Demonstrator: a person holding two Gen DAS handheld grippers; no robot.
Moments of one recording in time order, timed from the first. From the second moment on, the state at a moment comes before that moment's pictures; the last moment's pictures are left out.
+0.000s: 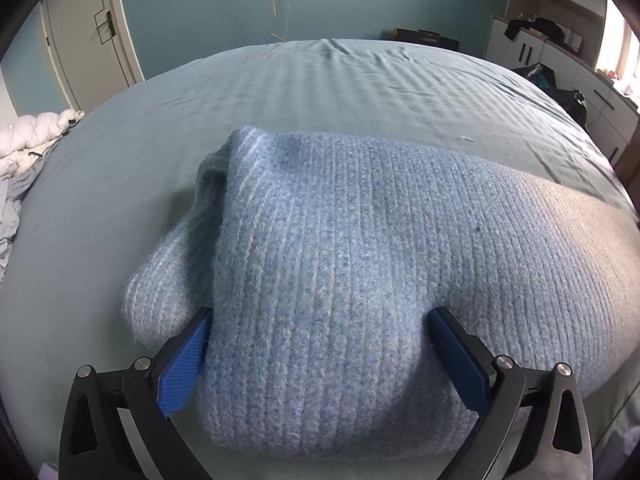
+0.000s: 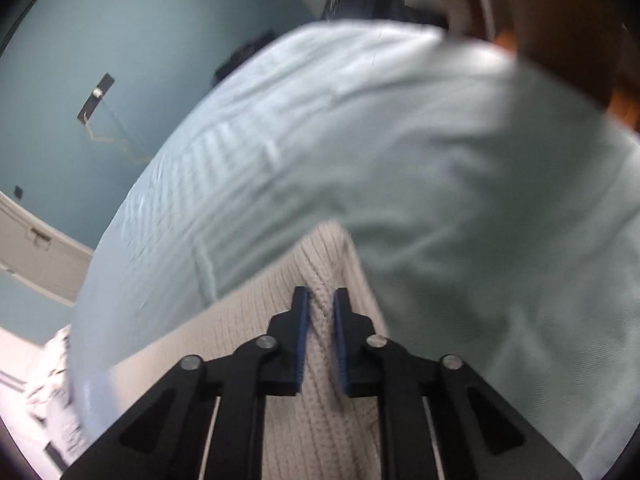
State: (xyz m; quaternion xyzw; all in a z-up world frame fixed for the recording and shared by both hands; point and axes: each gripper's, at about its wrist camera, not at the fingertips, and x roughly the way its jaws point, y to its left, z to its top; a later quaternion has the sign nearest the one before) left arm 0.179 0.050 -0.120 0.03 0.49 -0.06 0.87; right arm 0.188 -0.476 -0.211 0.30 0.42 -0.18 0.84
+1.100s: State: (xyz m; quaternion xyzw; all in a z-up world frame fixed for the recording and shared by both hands) left arm 0.270 0.099 -0.110 -0.11 0.59 -0.17 0.78; right arm 0.104 -0.317 -0.171 0.22 0.48 -0.08 0.84
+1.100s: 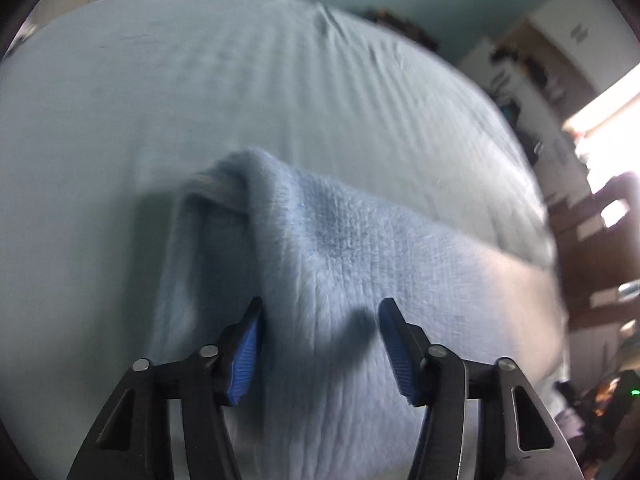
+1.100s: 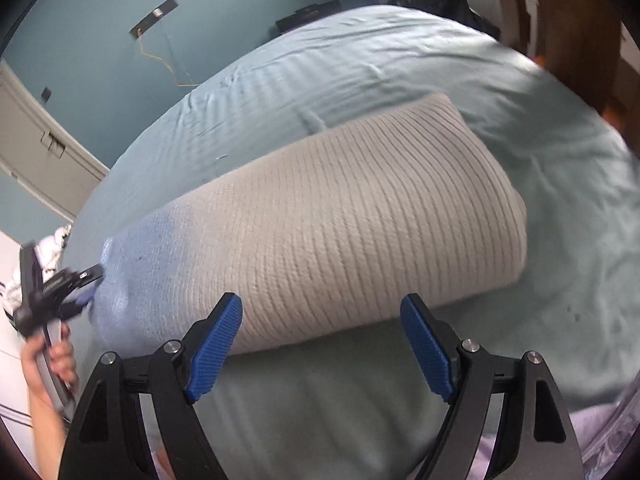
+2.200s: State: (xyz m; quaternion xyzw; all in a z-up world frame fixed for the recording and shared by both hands) left arm 0.156 0.013 -0.107 0.12 0.44 -0.09 0.88; right arm 0.141 -0.290 -0.218 0.04 0.53 -0.09 0.84
